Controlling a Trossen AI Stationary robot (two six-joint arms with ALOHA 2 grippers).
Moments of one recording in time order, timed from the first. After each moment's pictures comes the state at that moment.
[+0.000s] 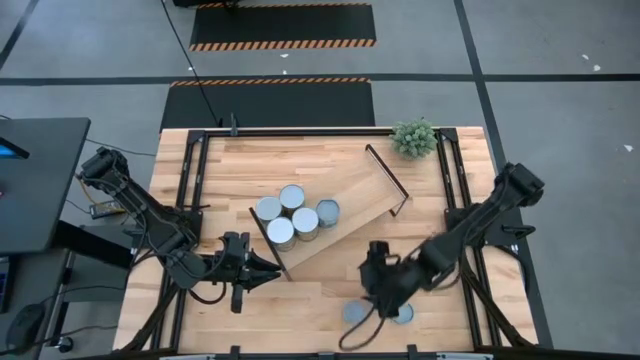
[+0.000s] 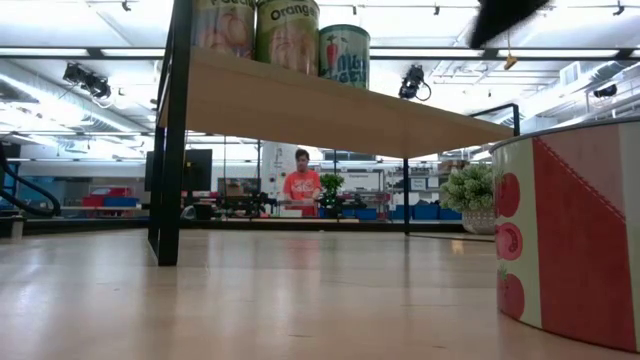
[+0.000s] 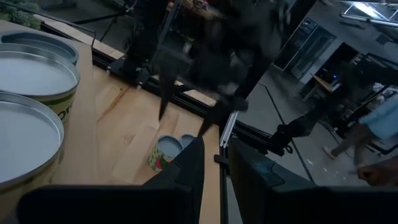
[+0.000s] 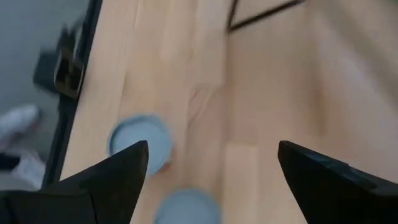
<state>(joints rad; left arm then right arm) -0.78 1.20 0.86 0.16 -0.75 -0.67 0.64 1.62 1.27 -0.66 0.34 0.48</state>
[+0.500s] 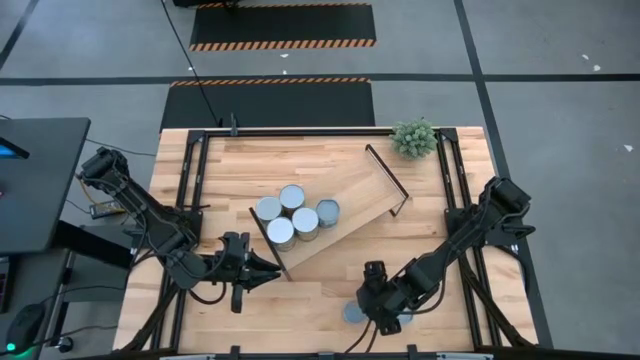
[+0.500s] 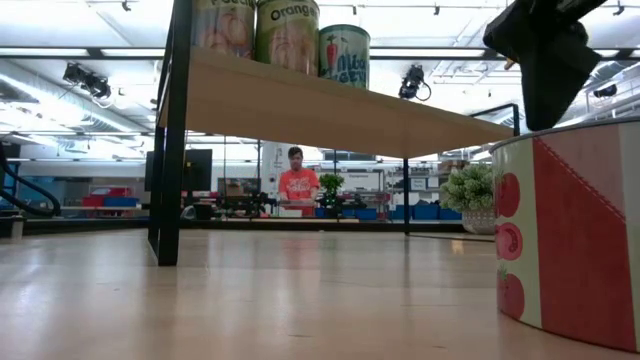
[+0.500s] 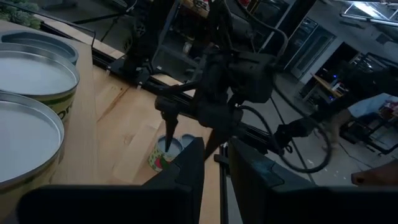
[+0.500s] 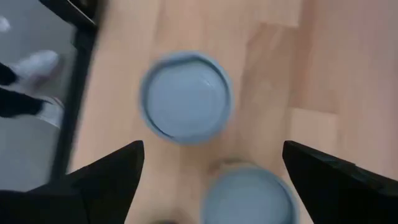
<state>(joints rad) -0.78 1.20 0.86 0.16 -0.75 -0.67 0.67 1.78 1.27 -0.63 0.17 0.49</state>
